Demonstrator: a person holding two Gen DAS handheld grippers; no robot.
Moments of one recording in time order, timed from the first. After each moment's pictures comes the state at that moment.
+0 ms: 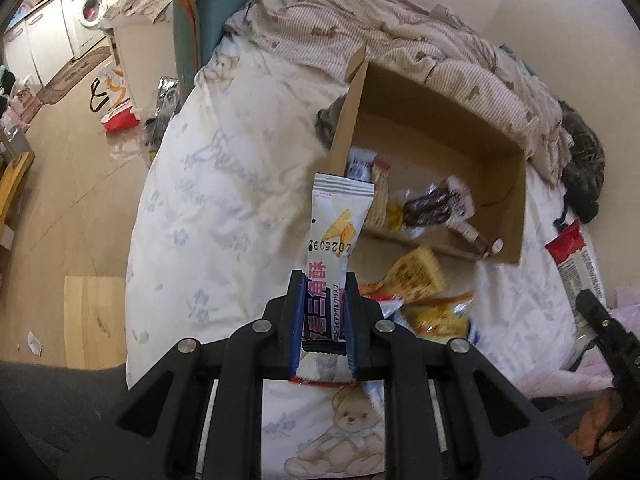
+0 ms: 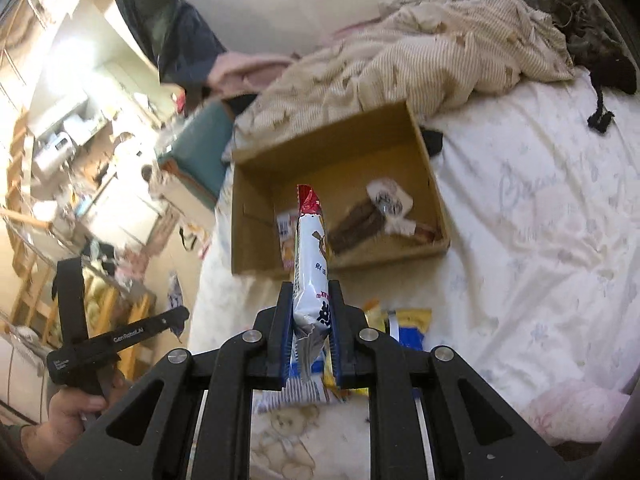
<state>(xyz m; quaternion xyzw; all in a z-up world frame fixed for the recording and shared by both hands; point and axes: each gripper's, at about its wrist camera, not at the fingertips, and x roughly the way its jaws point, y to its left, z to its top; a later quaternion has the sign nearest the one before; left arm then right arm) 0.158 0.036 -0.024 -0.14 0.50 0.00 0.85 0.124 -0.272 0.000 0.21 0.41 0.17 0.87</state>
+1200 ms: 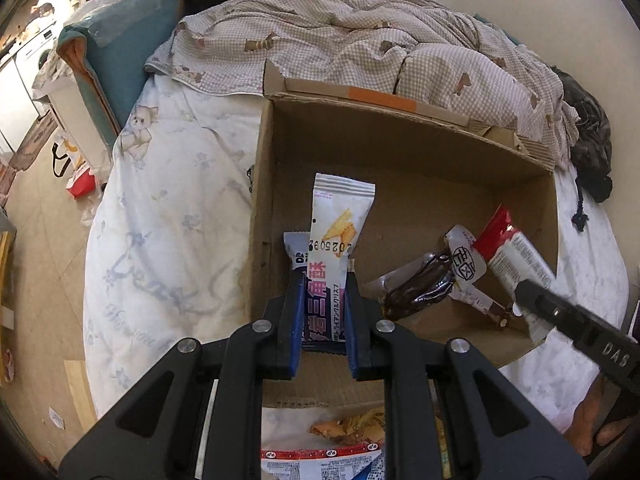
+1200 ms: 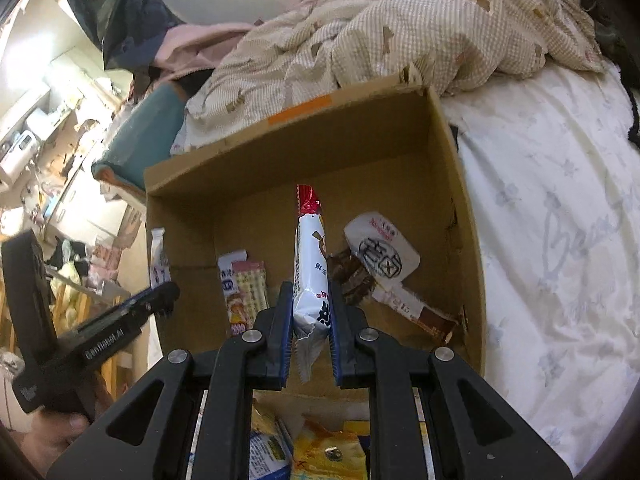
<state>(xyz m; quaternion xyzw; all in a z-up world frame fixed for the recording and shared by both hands) 0.301 -0.024 -0.060 -0.05 0.50 -0.04 0.86 0.274 -0.252 -0.068 0.19 0.50 0.14 0.84</state>
